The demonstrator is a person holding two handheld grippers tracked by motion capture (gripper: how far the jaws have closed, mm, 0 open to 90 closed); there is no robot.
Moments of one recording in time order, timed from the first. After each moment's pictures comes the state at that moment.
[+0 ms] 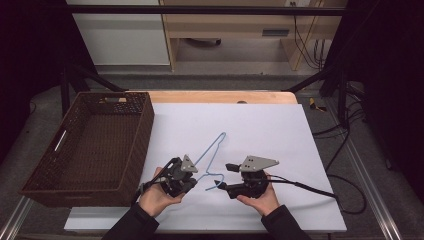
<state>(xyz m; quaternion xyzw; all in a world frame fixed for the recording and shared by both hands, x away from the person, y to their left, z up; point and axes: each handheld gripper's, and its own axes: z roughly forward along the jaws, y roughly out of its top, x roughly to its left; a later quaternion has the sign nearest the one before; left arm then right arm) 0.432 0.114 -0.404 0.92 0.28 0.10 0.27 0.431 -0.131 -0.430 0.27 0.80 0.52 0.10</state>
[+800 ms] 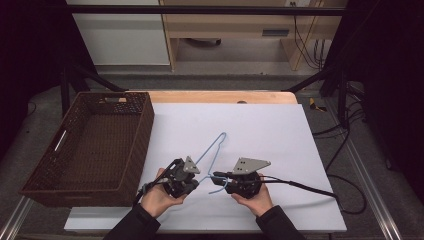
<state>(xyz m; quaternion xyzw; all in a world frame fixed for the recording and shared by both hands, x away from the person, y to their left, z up) 0.433 0.109 -0.409 0.92 0.27 0.09 0.27 0.433 -0.116 -0.435 0.23 0.82 0.52 0.09</state>
